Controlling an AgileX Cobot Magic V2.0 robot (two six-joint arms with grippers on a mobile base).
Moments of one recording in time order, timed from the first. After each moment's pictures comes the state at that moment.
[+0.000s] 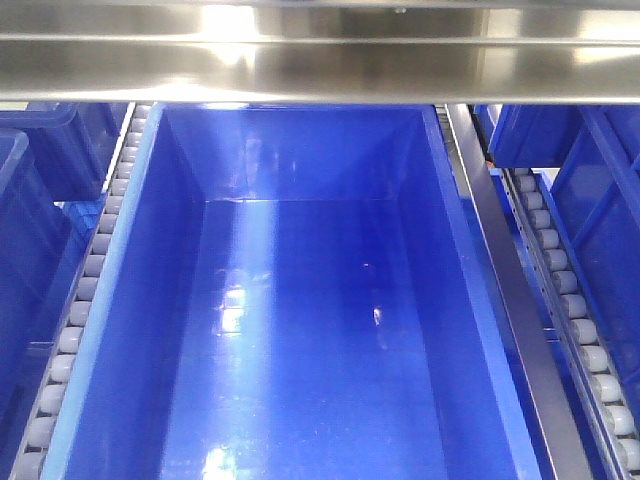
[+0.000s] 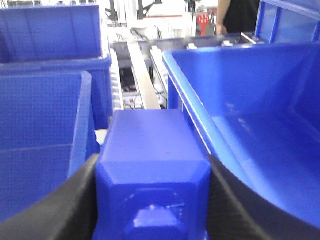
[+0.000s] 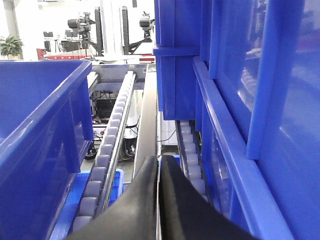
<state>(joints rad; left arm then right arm) -0.13 0.18 -0.32 -0.05 0.36 0.11 -0.02 -0.02 0.03 -0.02 0.05 0.06</state>
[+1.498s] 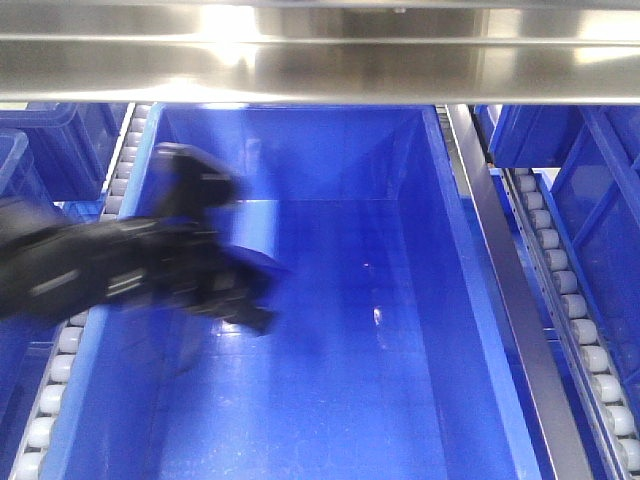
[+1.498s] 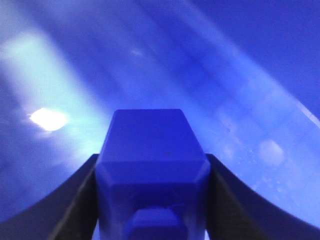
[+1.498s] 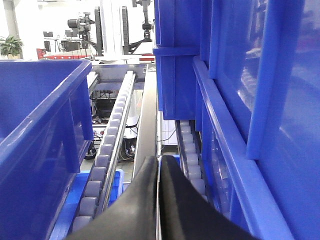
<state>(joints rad) -0.61 1.53 -1.06 -0.08 0.45 0.19 -0.02 -0.02 0.03 -0.02 0.05 0.06</state>
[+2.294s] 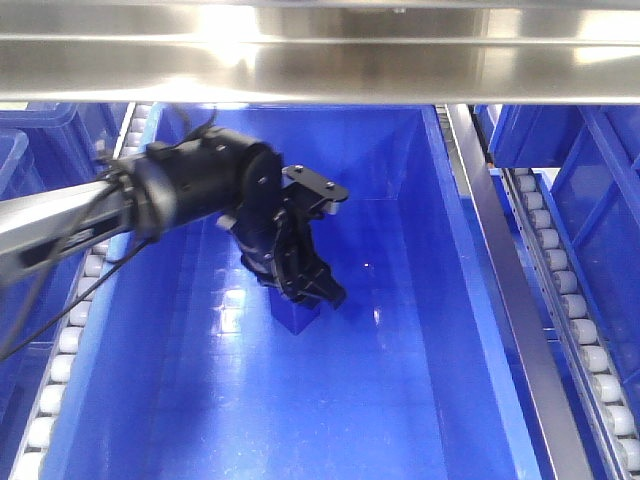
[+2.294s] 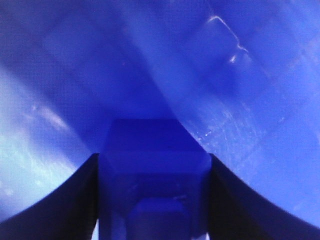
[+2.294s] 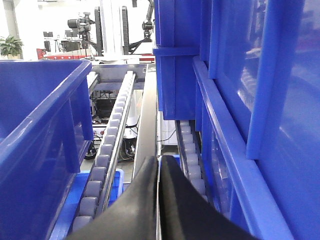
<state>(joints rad) -0.61 2.07 -1.68 -0.06 1.00 0.19 -0.02 -0.02 0.03 -0.02 0.05 0.06</state>
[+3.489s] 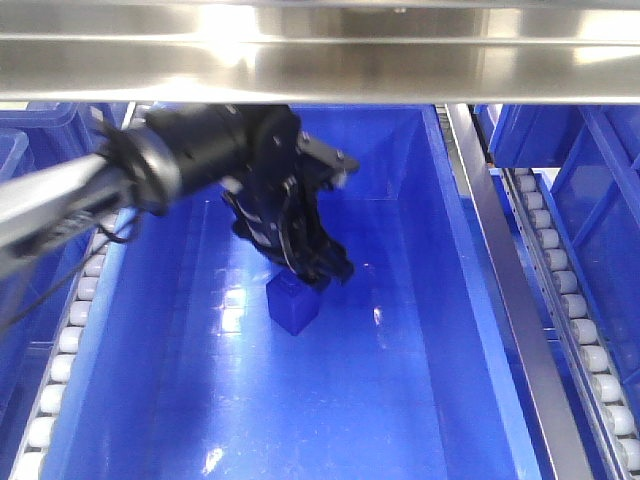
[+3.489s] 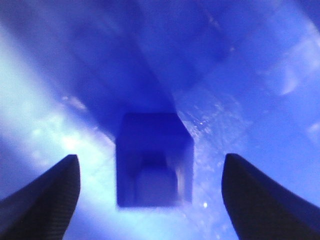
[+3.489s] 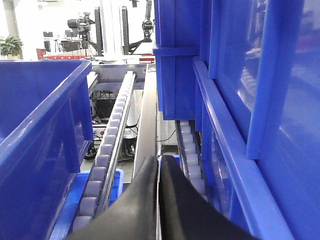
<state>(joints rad) -0.64 2.01 -1.83 0.01 1.16 0.11 -0.02 -0.02 0.03 -0.02 0.05 0.06</state>
